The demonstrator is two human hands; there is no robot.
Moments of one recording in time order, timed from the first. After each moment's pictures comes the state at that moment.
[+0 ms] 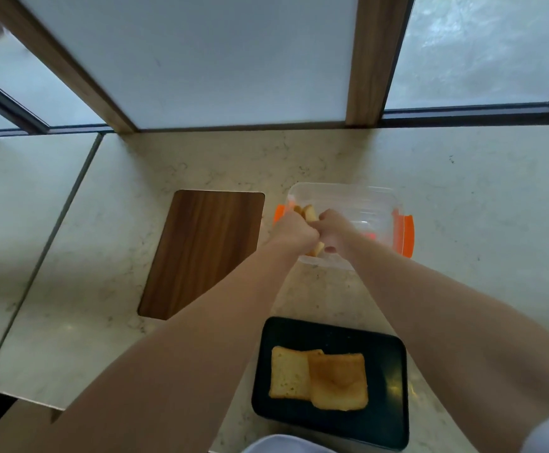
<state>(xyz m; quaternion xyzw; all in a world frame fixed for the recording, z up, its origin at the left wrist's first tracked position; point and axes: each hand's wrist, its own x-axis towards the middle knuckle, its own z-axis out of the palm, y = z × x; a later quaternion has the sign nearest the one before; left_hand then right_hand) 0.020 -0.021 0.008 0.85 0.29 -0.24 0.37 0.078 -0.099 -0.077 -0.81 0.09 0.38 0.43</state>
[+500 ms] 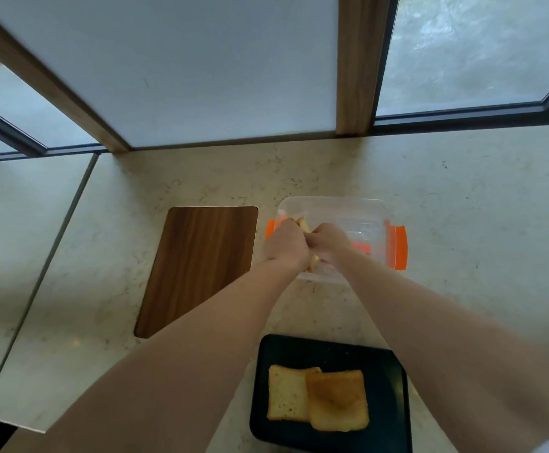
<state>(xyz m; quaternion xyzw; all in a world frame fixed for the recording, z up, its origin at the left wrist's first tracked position) 0.035 -0.029 -0.014 0.93 0.23 -0.19 0.20 0.084 -0.108 -0.087 -0.83 0.07 0.35 0.43</state>
